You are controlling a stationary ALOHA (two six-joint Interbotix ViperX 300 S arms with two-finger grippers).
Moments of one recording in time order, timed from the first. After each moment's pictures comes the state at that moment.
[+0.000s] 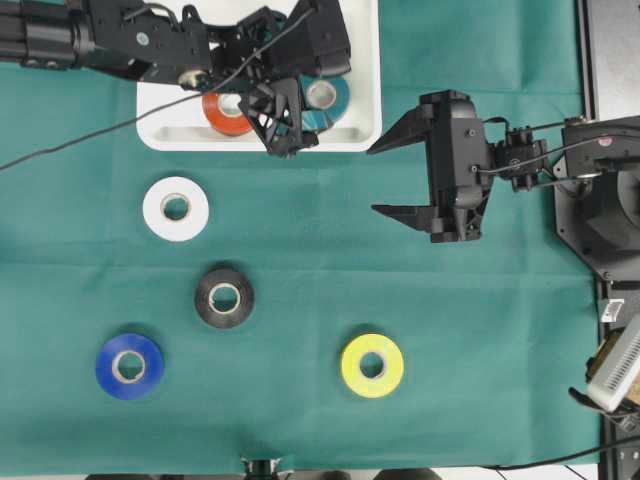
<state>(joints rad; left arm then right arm) 0.19 0.31 0.22 -0.02 0.26 -0.02 -0.01 -0.37 1.02 -0.31 -0.03 0.33</state>
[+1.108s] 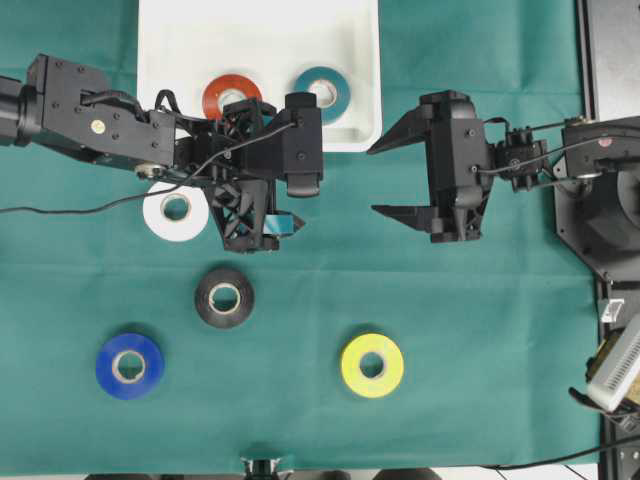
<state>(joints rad) -0.01 0.19 0.34 -0.02 0.28 -0.02 -0.01 -0.37 1.02 -0.31 -0.03 0.33</state>
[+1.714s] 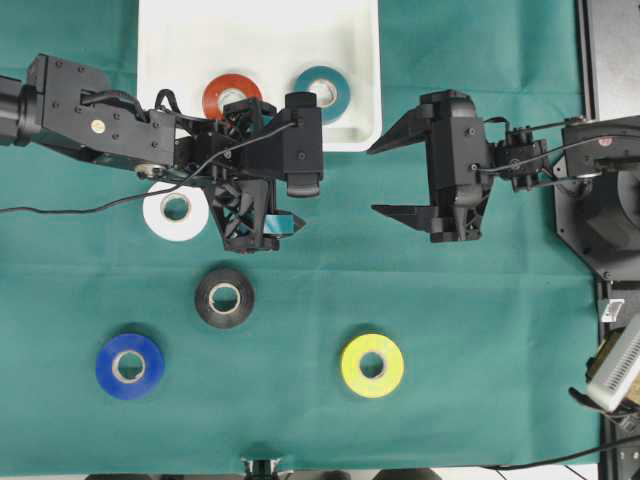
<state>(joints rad) -0.01 0.19 0.34 -0.02 0.28 -0.03 -0.01 -0.37 1.02 -0.31 -0.03 0.34</state>
